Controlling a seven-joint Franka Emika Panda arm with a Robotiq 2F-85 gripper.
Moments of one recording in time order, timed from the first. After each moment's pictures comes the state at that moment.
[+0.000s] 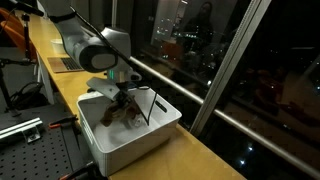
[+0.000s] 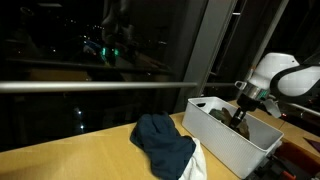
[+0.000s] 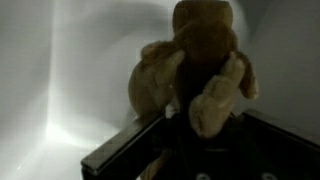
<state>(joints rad) -0.02 0.22 0.08 -2.43 -0.10 2.76 -0.27</state>
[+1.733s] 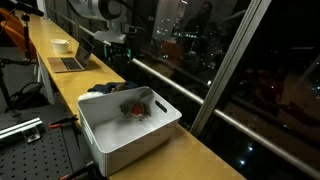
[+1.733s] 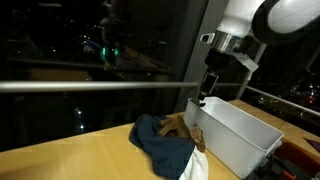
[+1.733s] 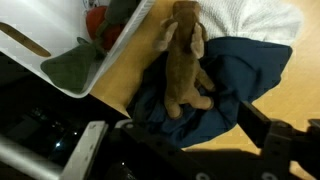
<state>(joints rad) 0.19 0.26 0.21 -1.95 -0.22 2.30 -0.18</state>
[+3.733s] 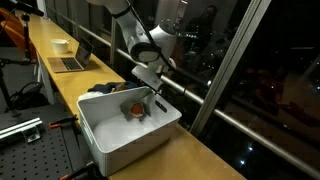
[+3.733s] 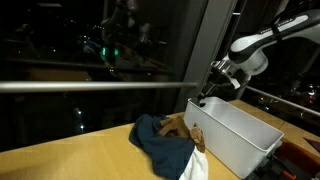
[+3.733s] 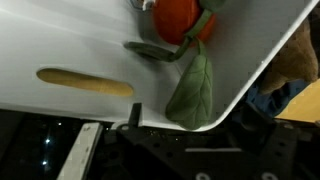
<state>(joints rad) -0.18 0.55 0.24 -1.80 0.28 2.51 -0.64</state>
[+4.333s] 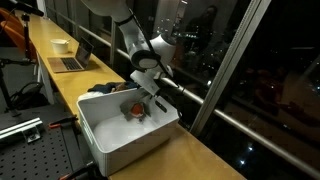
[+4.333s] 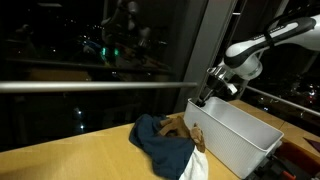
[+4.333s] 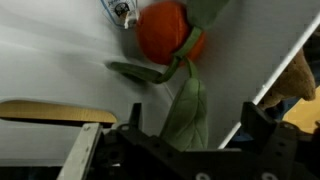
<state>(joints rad) -0.18 0.61 0.26 -1.76 0.29 2.44 -0.64</state>
